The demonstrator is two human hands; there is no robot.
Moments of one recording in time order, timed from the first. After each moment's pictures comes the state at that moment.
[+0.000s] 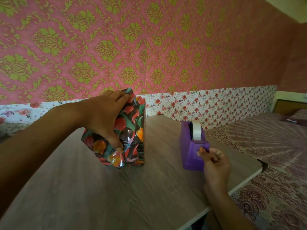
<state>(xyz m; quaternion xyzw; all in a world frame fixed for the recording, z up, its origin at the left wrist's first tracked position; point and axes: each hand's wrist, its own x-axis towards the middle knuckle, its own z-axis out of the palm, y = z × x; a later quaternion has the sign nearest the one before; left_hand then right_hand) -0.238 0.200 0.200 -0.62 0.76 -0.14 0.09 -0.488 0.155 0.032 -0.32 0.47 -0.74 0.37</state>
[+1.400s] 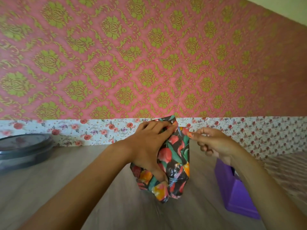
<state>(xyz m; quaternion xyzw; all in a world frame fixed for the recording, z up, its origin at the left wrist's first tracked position) -0.218 0.202 0.177 -0.56 0.82 -0.15 -0.04 -0.419 0.115 0.170 -0.72 0.41 -0.37 0.42</state>
